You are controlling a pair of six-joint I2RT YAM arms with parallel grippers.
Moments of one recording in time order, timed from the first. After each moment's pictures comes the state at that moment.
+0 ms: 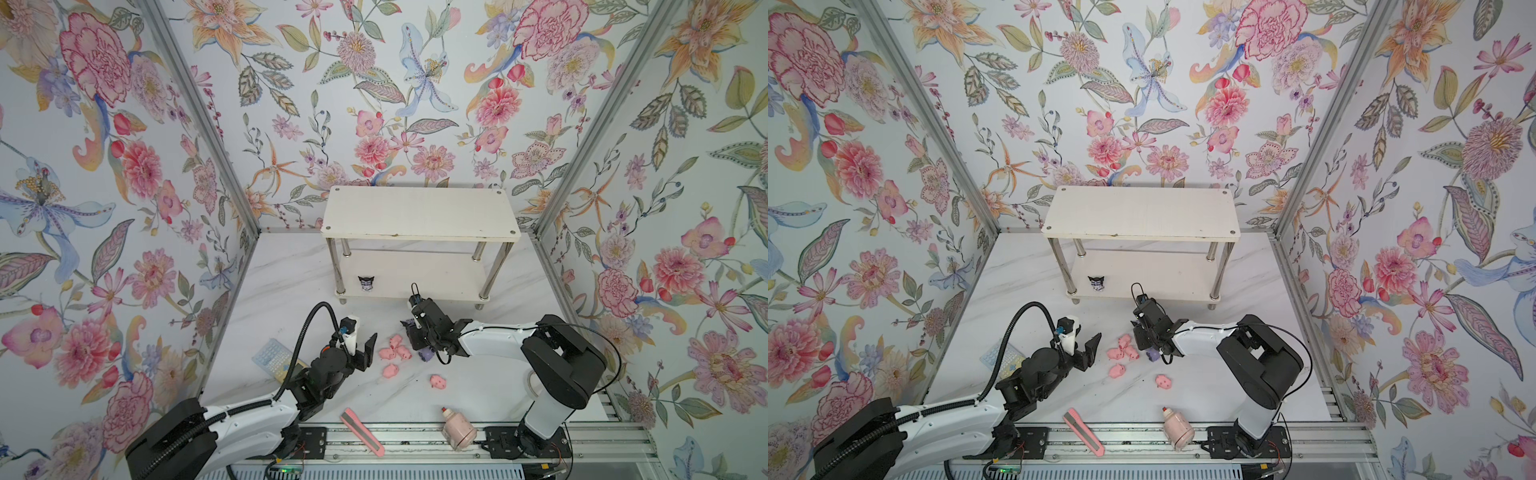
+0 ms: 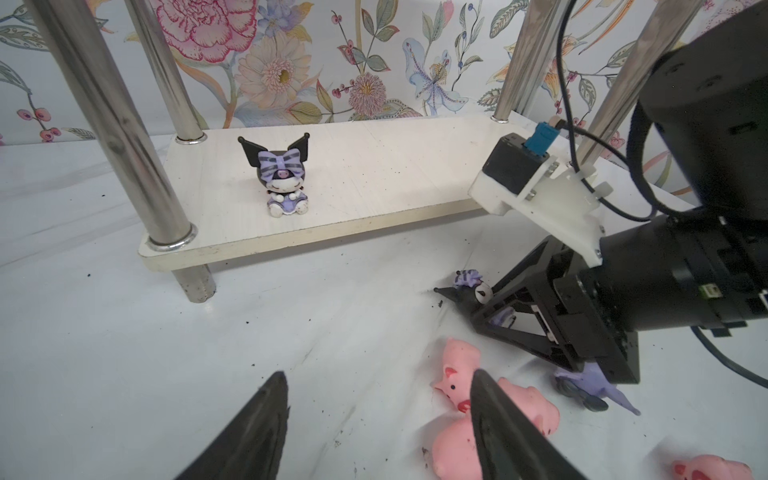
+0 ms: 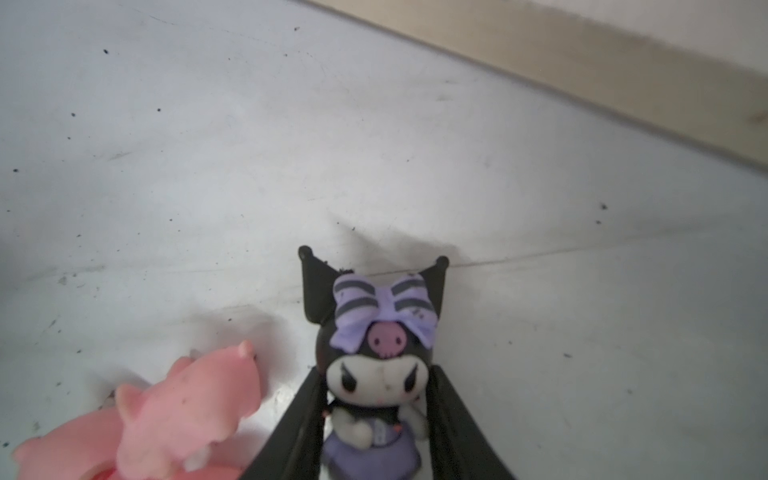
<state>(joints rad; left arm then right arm) -0.90 1.00 0.15 0.57 -0.40 -0.24 0.82 1.72 0.83 -0.04 0.11 0.36</state>
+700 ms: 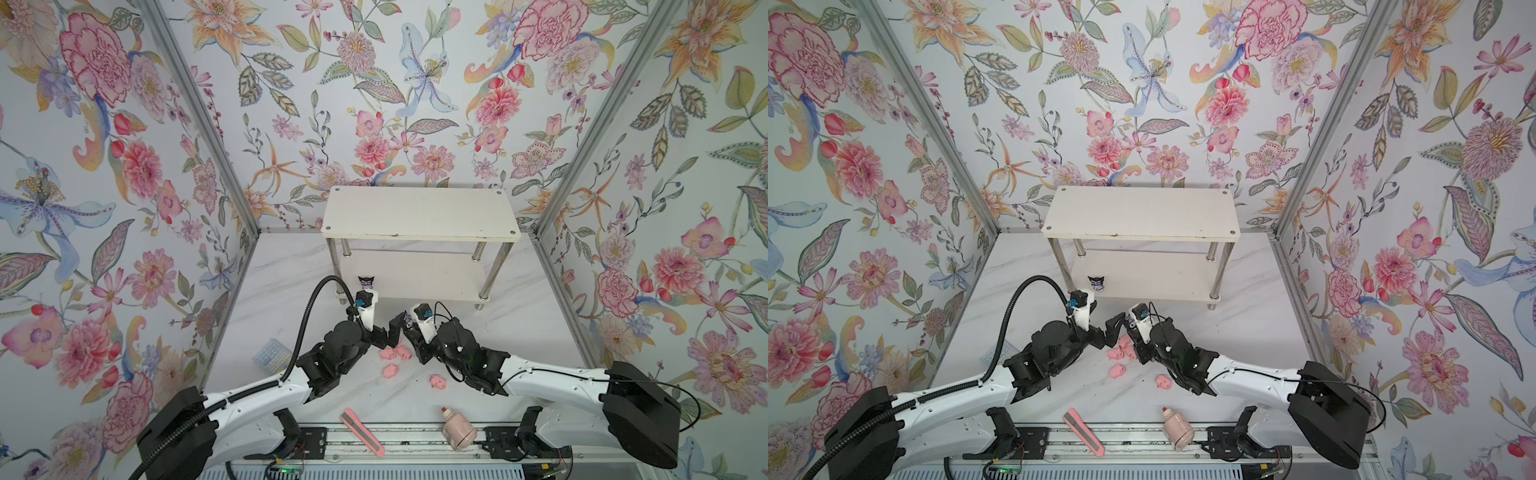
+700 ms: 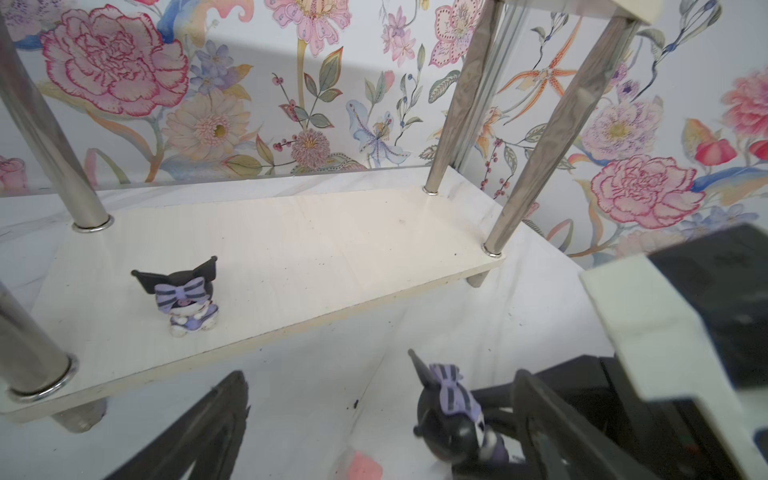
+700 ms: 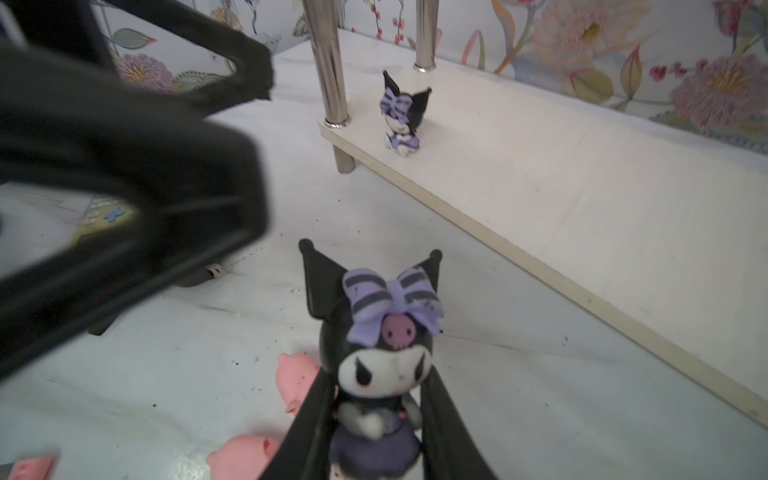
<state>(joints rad) -0.90 1.11 0.50 0.43 -0.24 -0.33 1.03 1.24 0.53 0.32 0.23 0.11</state>
